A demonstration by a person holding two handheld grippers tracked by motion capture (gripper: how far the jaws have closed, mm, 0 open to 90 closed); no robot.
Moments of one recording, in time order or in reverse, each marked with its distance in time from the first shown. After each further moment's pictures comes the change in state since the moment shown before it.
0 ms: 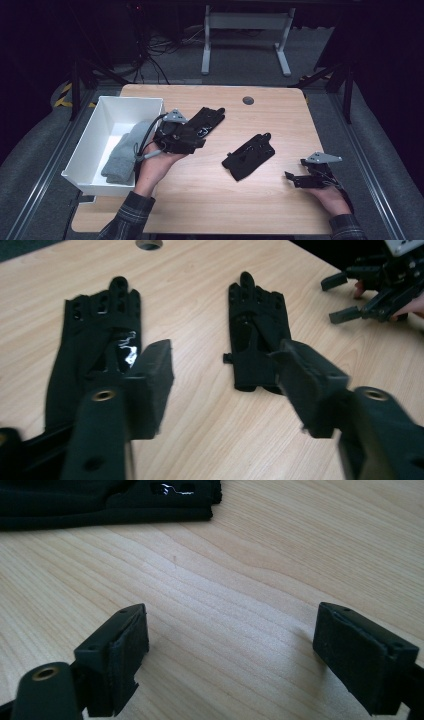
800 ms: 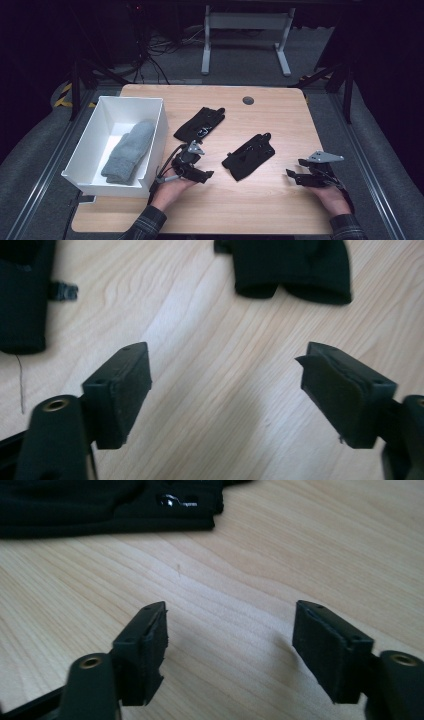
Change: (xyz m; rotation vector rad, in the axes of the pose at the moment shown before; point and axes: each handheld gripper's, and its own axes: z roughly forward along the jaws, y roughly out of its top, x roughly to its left) left arm -0.007 -0.075 0.084 0.202 0.012 0.043; right arm 0.002 0.006 -0.007 -0.018 0.002 -0.011
